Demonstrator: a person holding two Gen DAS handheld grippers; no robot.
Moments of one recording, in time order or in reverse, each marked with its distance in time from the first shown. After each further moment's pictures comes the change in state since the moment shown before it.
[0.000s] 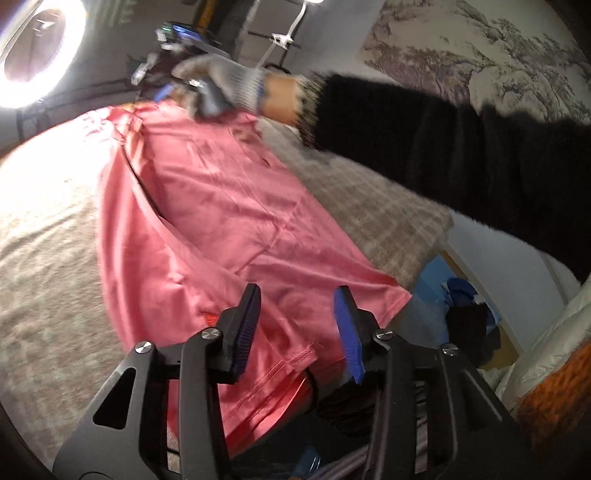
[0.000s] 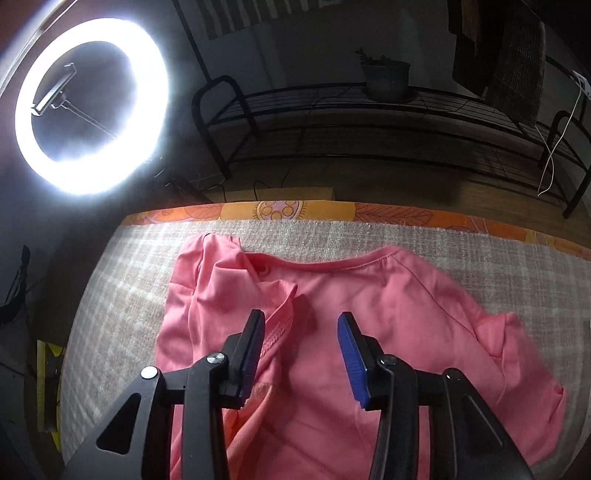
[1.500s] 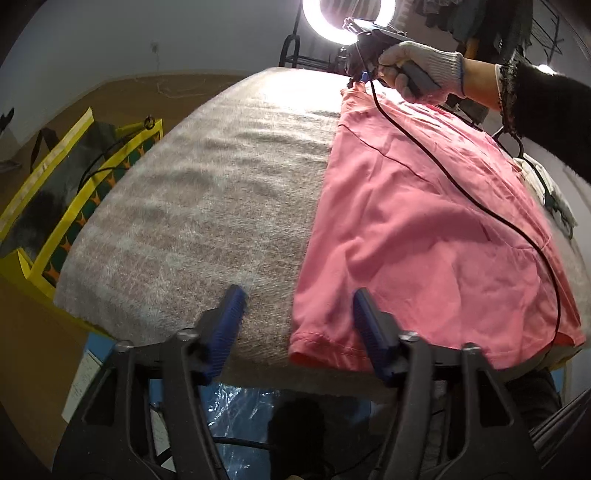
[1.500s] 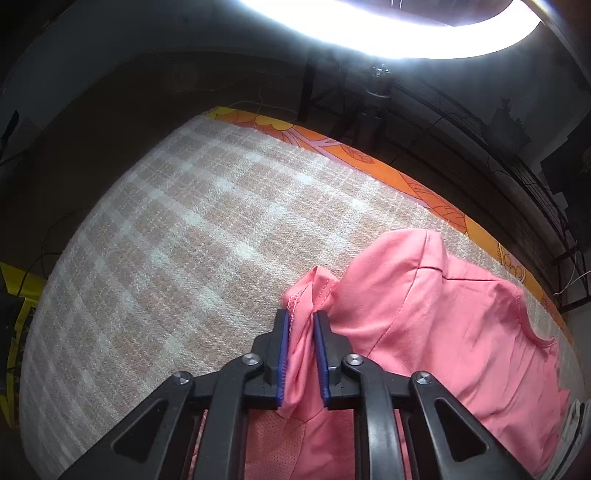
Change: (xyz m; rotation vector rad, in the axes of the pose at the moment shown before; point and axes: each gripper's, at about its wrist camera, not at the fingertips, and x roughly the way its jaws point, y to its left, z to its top) left arm -0.073 0.123 -0.168 -0.540 -0.142 0.724; right arm 0.138 0.261 -0.007 -0.384 0.183 -0.188
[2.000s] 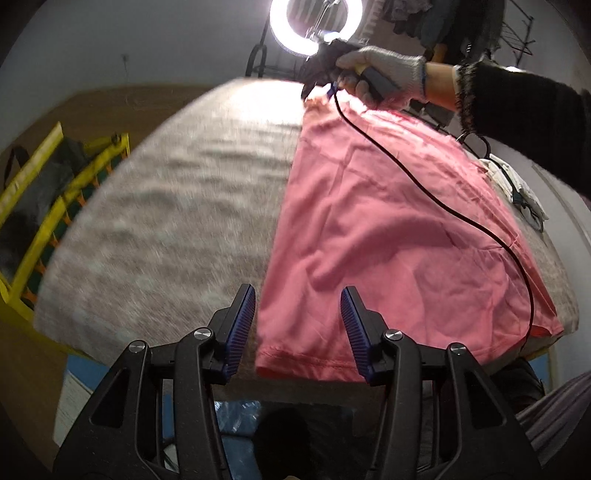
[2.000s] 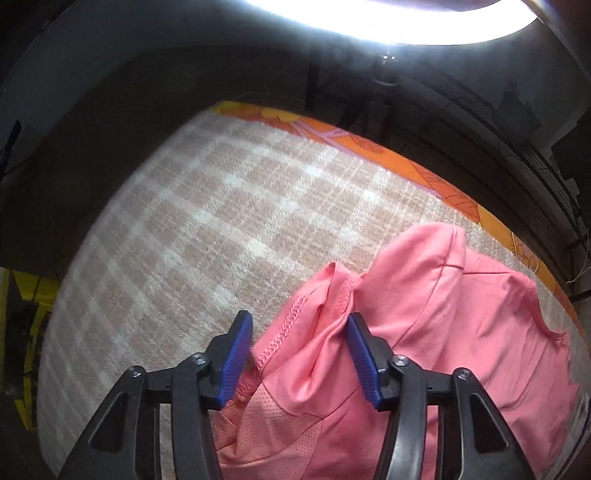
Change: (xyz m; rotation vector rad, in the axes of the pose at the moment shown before) left arm 0.002 -0.003 0.005 0.025 -0.011 -0.130; right arm 0.004 0.003 0.020 0.016 0.072 0.045
